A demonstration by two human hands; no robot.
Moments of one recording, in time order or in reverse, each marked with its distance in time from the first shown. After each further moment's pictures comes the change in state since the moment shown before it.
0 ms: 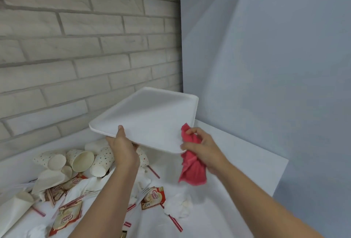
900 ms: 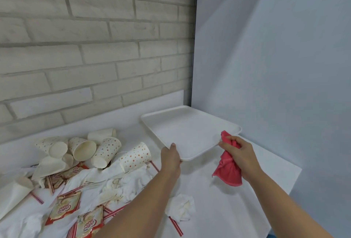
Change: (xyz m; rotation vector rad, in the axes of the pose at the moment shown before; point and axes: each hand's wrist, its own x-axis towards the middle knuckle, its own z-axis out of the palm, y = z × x) left_hand -0.009 -0.127 0.023 0.292 -0.116 -0.427; right_hand 0.033 0.047 -0.090 -0.178 0.334 0.018
